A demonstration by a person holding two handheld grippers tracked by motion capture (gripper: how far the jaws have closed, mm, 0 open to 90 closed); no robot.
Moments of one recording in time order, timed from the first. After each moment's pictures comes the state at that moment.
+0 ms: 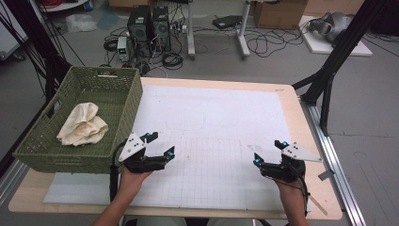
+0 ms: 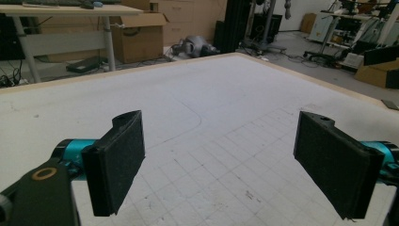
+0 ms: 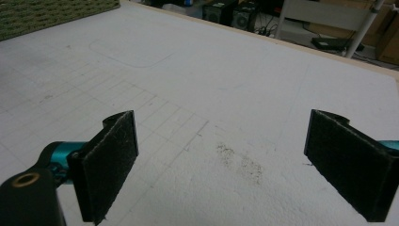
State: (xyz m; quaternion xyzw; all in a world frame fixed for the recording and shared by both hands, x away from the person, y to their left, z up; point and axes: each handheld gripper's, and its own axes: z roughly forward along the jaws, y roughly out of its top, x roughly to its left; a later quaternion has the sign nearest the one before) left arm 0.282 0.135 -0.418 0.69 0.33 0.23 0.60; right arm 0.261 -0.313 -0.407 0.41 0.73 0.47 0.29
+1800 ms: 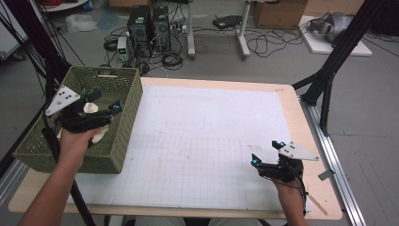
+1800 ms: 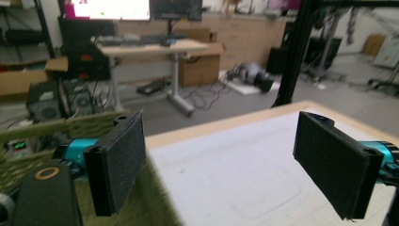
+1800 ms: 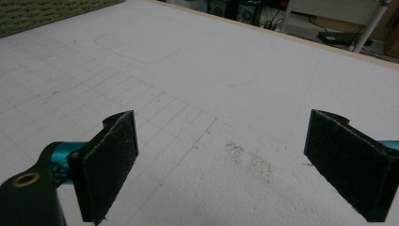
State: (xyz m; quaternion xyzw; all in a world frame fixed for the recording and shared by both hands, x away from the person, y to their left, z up) left arm 0.325 0.261 -0.305 0.64 0.40 0.31 0.57; right arm 0.262 -0.306 -0.406 0.41 0.74 0.46 0.28
